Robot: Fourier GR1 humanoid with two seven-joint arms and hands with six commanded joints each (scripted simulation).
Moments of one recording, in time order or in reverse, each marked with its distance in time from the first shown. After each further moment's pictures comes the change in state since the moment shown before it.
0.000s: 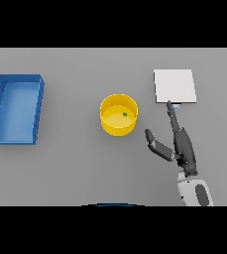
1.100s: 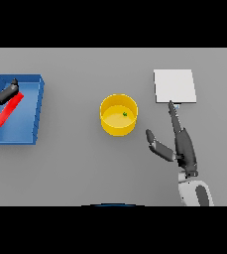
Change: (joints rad) left arm 0.204 0.004 -0.085 -0.188 -0.020 -0.107 0.060; right arm 0.009 0.002 -0.002 -0.010 0.002 -0.011 -0.017
